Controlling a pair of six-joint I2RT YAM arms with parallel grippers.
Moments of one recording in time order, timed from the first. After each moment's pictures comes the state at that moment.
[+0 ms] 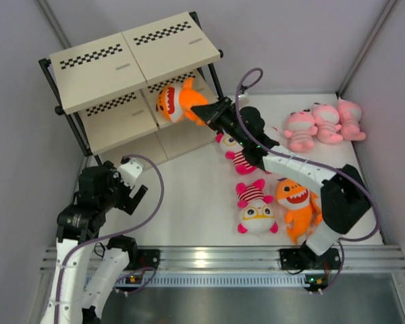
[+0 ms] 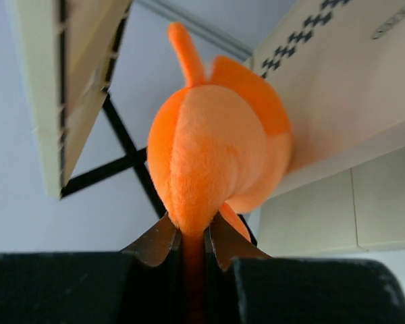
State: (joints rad) left arm -0.14 0.60 0.95 -1.05 0.08 0.51; right arm 0.71 1.57 1.19 0.50 -0.07 1.03
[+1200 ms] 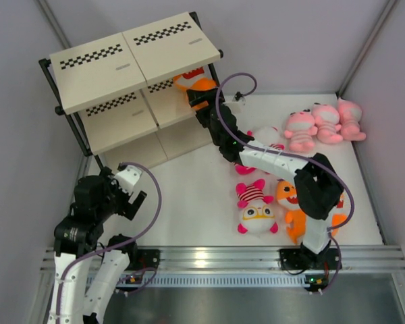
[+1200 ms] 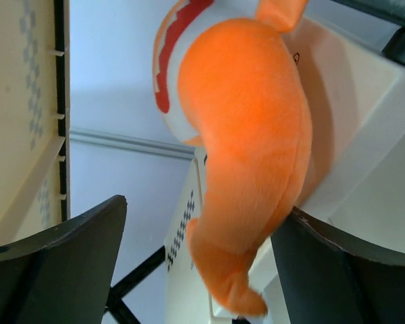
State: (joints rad) left arm -0.14 0.49 0.92 -1.06 0.12 0.47; right arm 0.80 1.89 1.46 0.44 0.53 1.28
